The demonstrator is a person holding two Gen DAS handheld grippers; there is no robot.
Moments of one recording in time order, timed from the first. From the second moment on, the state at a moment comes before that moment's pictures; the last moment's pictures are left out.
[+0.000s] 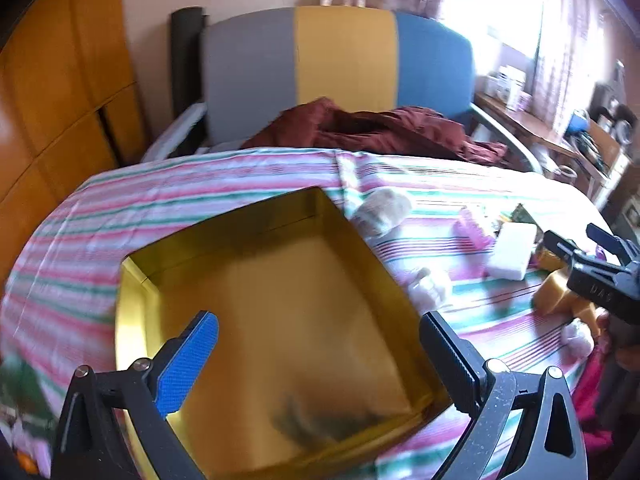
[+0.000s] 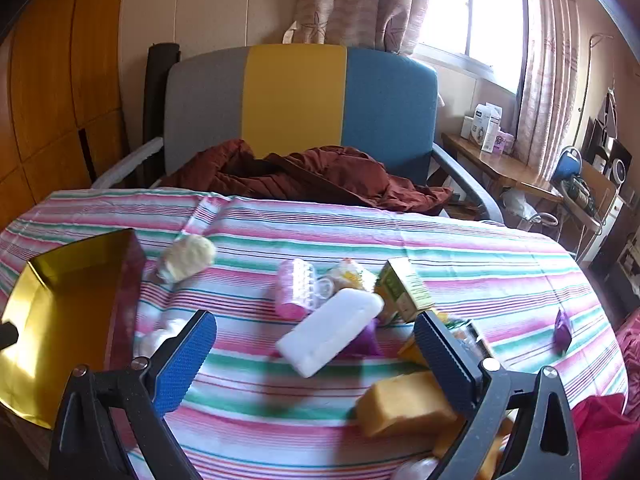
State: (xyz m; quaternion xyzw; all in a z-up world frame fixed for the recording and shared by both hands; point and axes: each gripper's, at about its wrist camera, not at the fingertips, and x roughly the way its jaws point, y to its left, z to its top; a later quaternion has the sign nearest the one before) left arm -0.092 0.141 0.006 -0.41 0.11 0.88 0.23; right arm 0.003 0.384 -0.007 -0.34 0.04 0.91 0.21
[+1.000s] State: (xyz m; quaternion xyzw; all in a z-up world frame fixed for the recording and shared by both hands) left arm -0.241 0.321 -0.083 -0.48 0.23 0.79 0.30; right arm -0.008 0.392 -0.026 -0.36 0.05 0.92 0.12
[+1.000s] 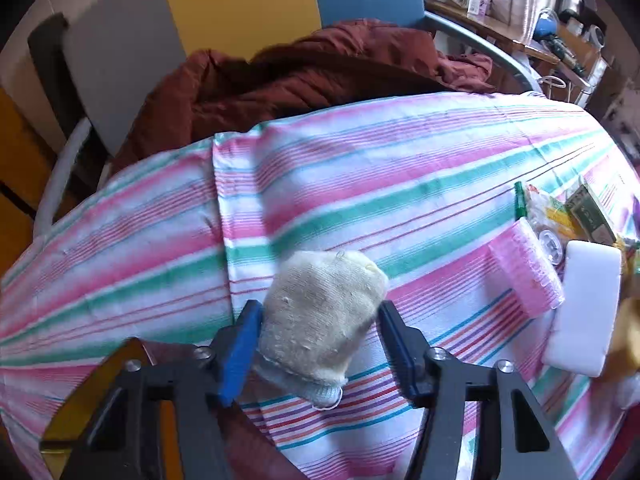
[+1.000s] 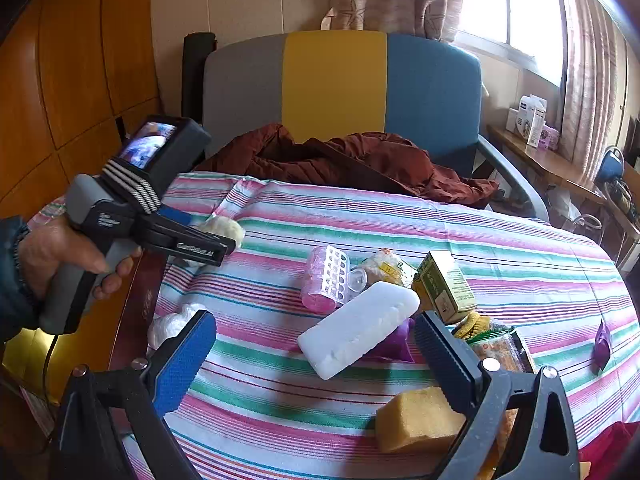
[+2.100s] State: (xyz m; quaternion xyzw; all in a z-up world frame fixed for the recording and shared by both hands) left arm -0.116 0.020 0.021 -0.42 0.00 0.88 0.22; right arm -0.091 0.317 -0.093 -0.52 0.08 0.85 -0.04
